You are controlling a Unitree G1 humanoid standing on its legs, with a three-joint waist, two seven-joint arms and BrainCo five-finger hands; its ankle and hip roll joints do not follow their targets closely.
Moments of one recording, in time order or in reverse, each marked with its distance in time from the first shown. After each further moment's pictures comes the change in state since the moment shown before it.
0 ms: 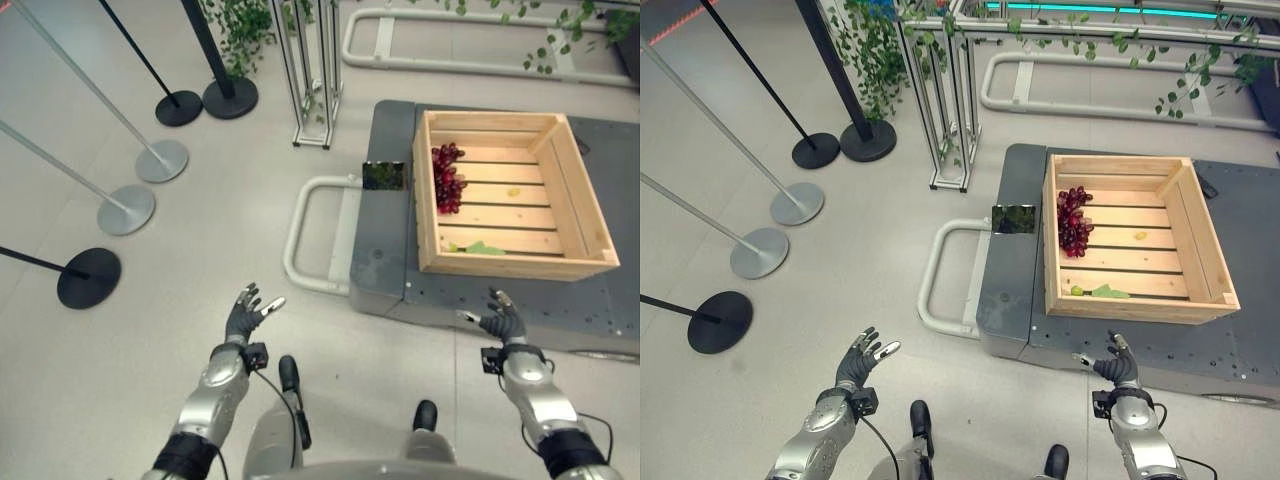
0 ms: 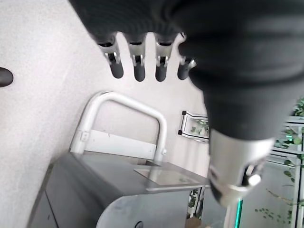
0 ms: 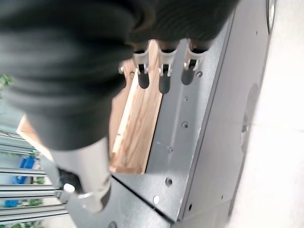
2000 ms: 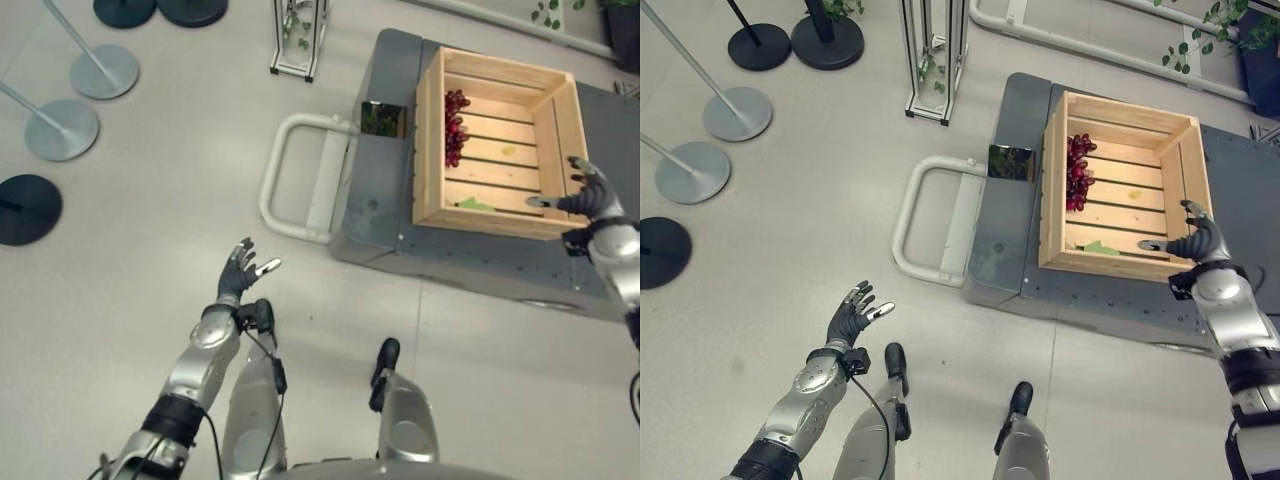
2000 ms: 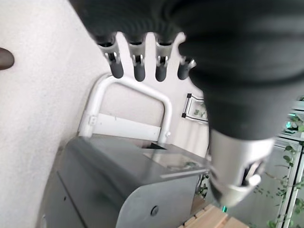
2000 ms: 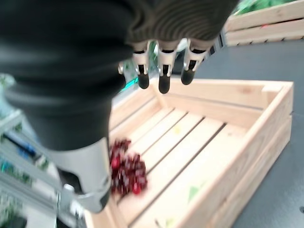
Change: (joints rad) left arm -0.142 0.108 -0.020 -0.023 -0.005 -0.035 -0.011; right arm -0.570 -0.488 0.253 0.226 0.060 0.014 0.120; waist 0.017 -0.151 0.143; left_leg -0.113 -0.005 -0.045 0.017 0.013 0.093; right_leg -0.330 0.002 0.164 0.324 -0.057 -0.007
